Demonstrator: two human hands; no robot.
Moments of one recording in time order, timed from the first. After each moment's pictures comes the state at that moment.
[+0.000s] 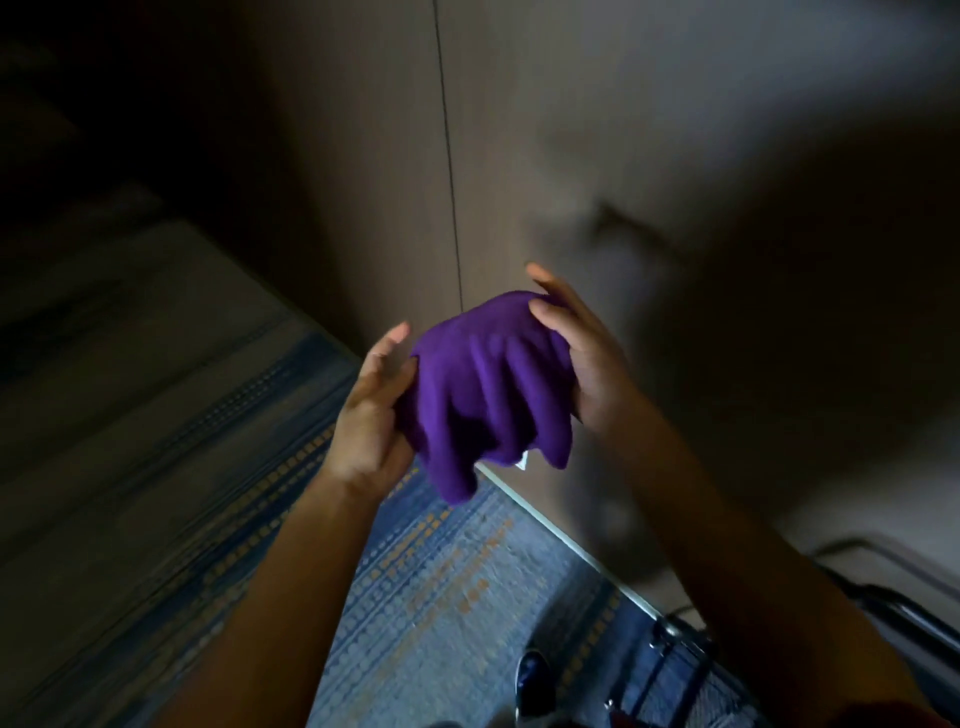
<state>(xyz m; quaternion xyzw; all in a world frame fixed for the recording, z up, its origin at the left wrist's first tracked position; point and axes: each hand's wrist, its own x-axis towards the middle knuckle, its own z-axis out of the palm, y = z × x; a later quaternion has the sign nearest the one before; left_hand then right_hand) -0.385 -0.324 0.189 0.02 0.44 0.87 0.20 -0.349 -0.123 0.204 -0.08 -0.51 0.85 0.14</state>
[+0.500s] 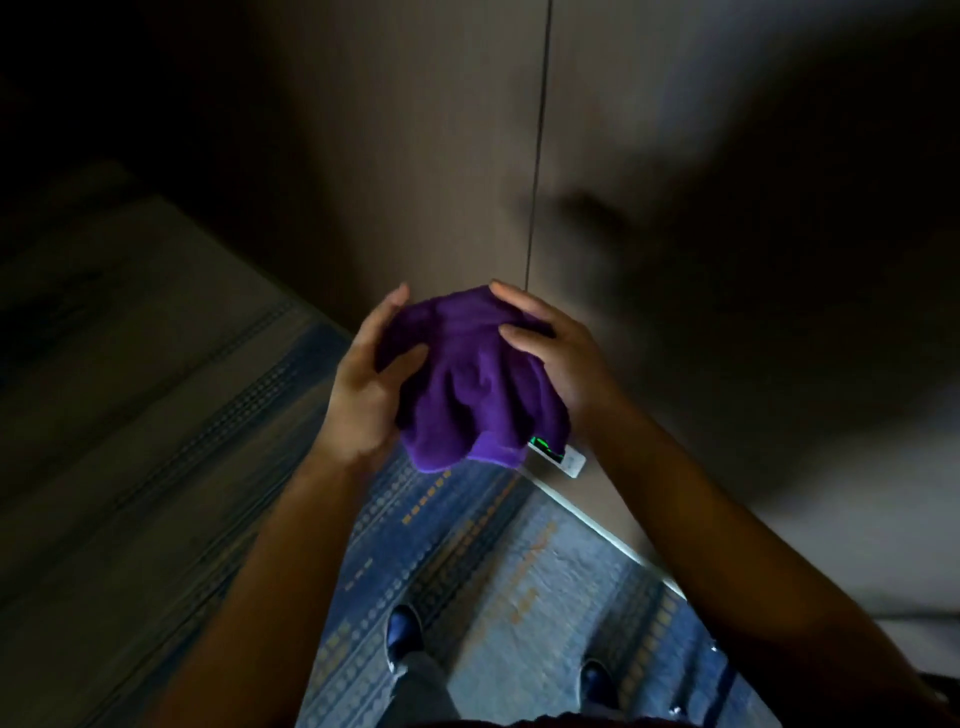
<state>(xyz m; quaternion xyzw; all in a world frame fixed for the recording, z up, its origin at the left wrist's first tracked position) -0.596 -0.389 0.158 0.12 0.59 0.78 0.16 -0.531 -0.200 0.163 -0.11 -0.58 0.80 0.09</state>
